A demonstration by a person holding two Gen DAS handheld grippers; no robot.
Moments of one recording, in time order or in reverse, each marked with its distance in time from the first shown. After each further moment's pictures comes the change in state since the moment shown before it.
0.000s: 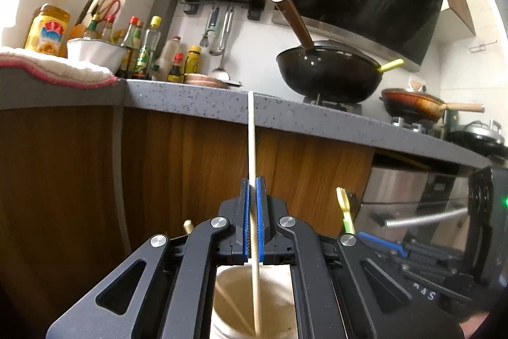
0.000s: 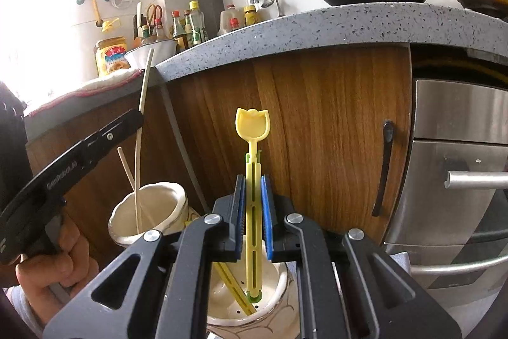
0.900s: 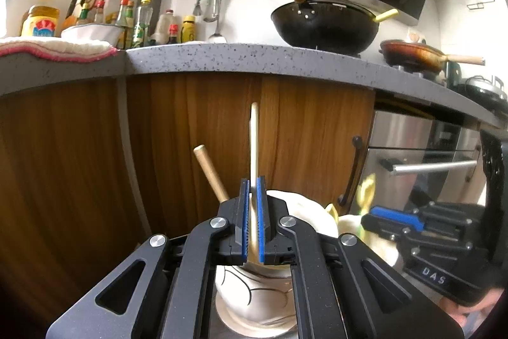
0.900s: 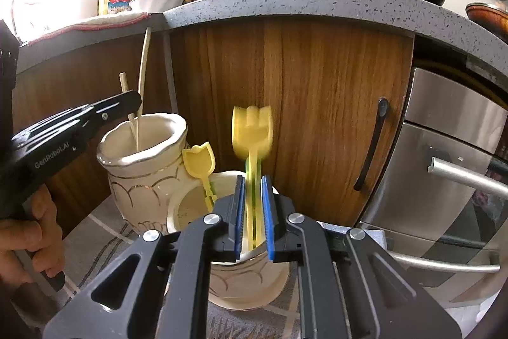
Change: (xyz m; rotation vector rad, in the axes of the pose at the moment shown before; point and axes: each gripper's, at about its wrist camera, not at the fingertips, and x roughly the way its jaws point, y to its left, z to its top) left arm -0.007 0.000 -0.025 0.106 0.177 0.031; right arm -0.005 0.016 -0.025 -0.150 0.137 -0.086
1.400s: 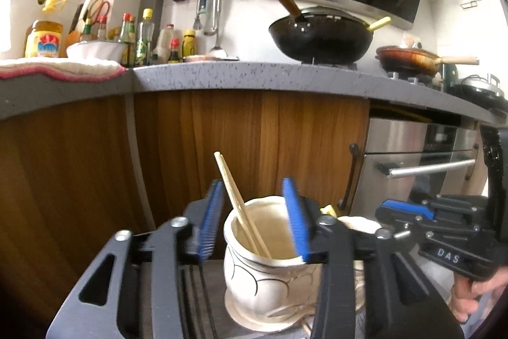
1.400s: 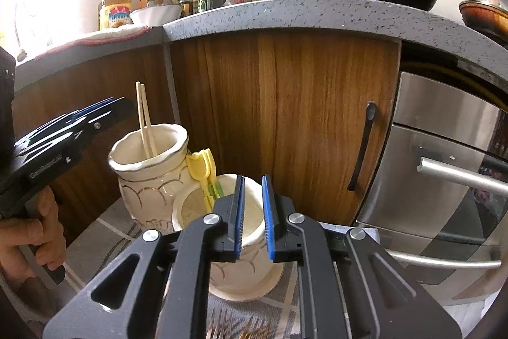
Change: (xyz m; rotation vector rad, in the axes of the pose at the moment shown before) left arm -0.030 -0.001 0.003 0.031 -0.060 0.009; right arm -0.029 -0.012 -0.002 0.028 -0.027 0.015
